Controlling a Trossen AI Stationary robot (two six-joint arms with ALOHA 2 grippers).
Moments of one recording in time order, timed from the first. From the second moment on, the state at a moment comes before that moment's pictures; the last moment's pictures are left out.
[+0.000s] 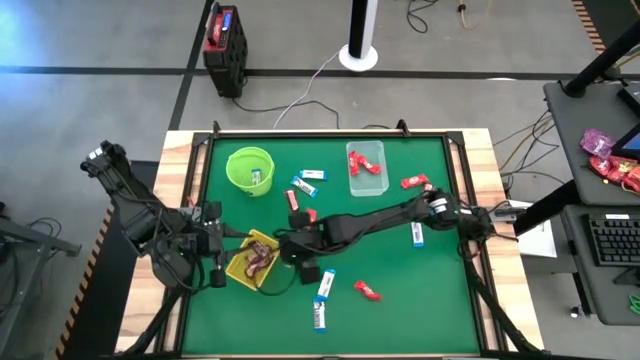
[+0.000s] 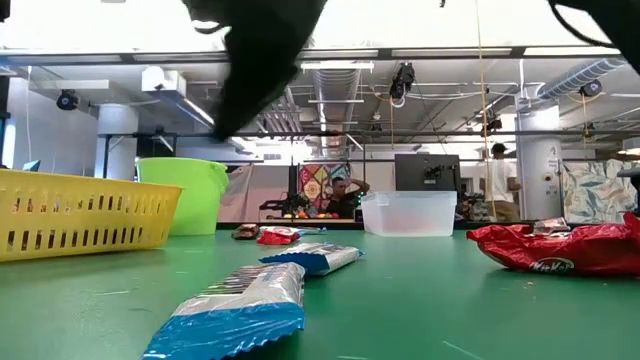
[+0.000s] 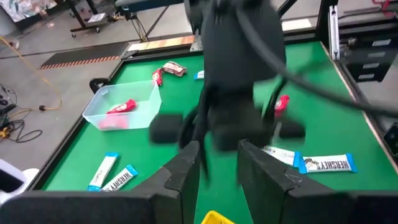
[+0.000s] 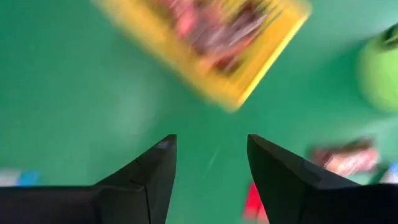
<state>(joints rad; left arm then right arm) -0.84 1.01 1.00 -0.72 -0.91 -0.44 0.20 2.30 2.11 -0.83 0.16 -0.10</state>
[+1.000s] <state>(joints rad) -0.84 1.20 1.00 -0.56 -0.94 -0.48 0.34 2.25 1.74 -0.78 0.04 -0.44</state>
